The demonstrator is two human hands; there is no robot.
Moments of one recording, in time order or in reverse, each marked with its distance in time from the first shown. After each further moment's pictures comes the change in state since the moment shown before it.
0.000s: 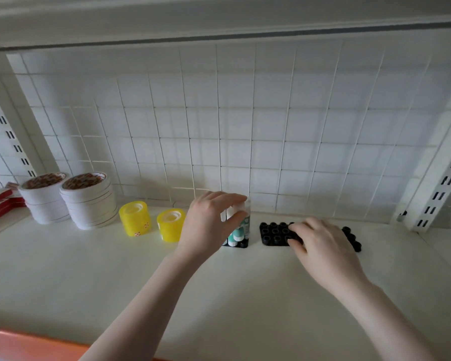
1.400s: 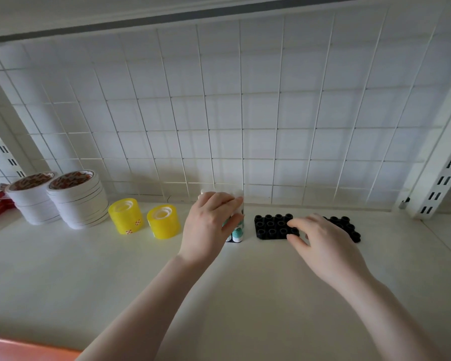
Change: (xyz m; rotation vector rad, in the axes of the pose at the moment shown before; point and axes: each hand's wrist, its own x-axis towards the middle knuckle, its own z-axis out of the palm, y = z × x) left_hand -0.011 -0.022 0.041 0.134 0.043 0.194; right_hand -0.004 0.002 -0.012 0.189 -0.158 0.180
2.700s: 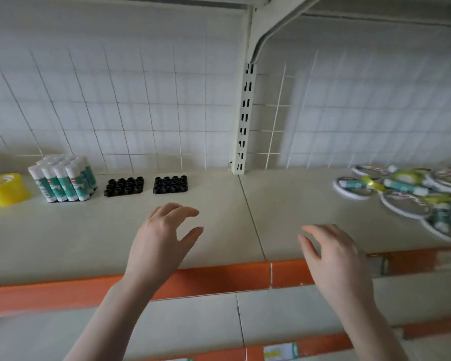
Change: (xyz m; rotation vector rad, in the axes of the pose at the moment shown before) left_hand -0.042 0.275 0.020 -0.171 -0.255 -0.257; right_hand -0.218 0.203 -0.144 -0.199 0.461 0.184
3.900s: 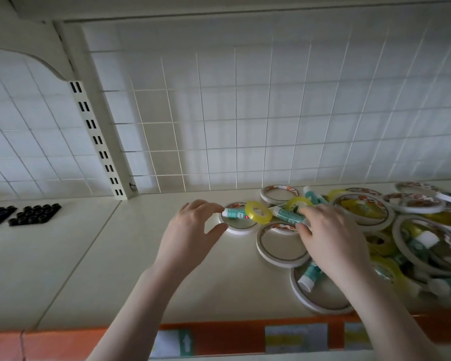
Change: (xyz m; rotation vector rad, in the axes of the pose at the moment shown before) left_hand 0.114 0.263 0.241 0.063 -0.091 -0.004; right_hand 0.140 0.323 -0.028 -0.173 -0.335 -0.113
